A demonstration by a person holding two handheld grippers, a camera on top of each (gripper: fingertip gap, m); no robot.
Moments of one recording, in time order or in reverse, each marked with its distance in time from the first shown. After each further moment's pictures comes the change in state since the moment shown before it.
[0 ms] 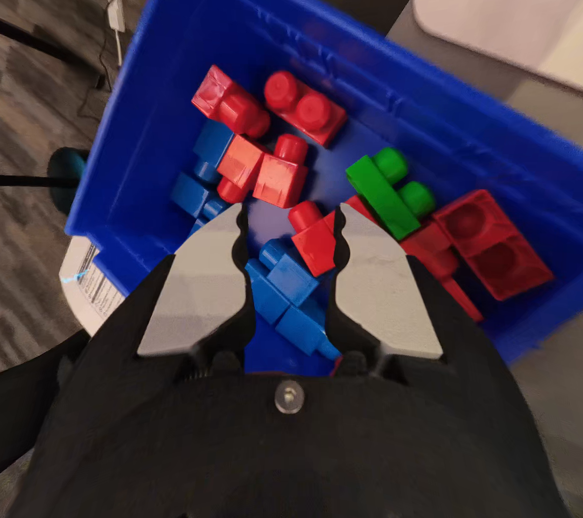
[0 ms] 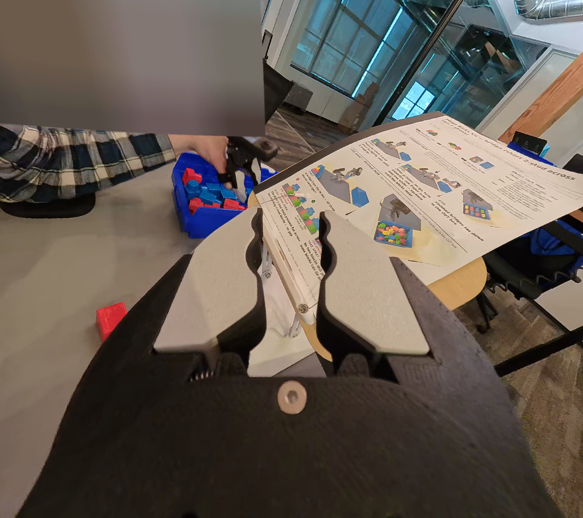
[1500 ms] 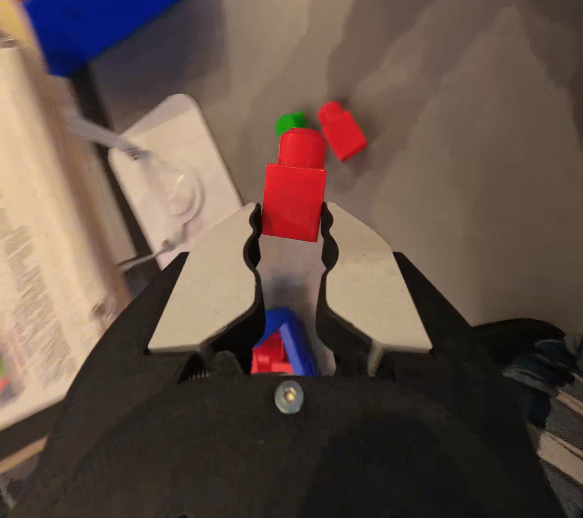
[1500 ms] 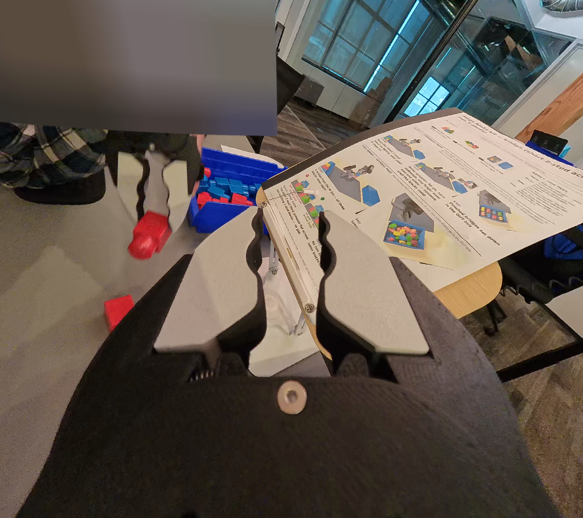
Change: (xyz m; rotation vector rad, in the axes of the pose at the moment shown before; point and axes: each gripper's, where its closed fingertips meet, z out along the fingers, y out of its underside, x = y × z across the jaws) left arm 0.272 -0.094 -0.145 0.244 0.421 0.817; right arm -0.006 0.004 0.006 -0.019 -0.038 -0.007
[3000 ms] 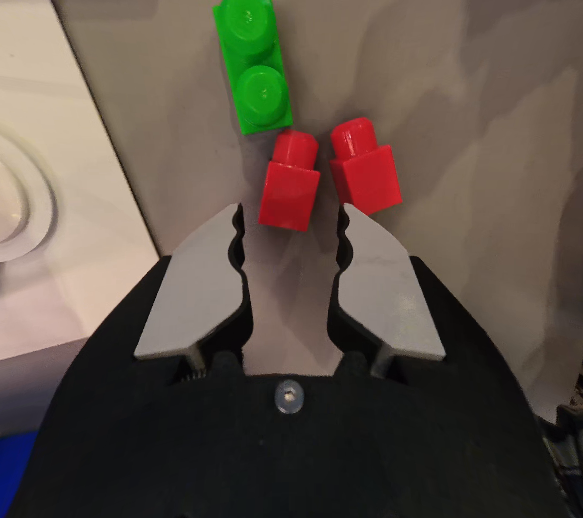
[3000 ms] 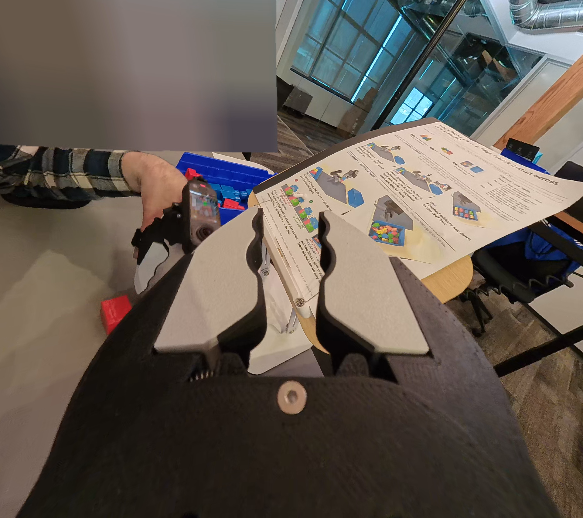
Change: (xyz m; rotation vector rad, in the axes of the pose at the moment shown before) left arm 0.007 0.014 0.125 -0.105 0.313 -0.367; right arm 0.006 -0.008 -0.022 0.029 0.037 -0.009
